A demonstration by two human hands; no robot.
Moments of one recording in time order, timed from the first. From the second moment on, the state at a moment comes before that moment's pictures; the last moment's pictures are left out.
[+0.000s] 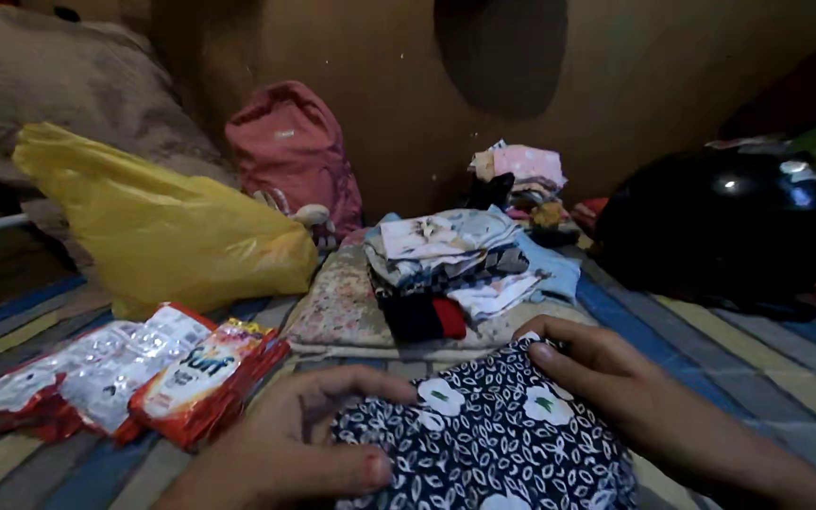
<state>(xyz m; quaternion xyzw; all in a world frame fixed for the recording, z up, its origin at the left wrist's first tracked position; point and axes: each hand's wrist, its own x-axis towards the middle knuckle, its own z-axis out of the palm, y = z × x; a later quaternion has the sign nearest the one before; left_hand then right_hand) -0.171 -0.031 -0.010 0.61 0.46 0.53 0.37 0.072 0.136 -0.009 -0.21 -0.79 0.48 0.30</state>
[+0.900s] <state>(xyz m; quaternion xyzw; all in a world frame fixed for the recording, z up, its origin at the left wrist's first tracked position) -0.228 -0.032 -0.066 0.48 0.70 0.43 0.30 0.029 0.109 -0.053 -0.33 -0.87 0.36 0.06</state>
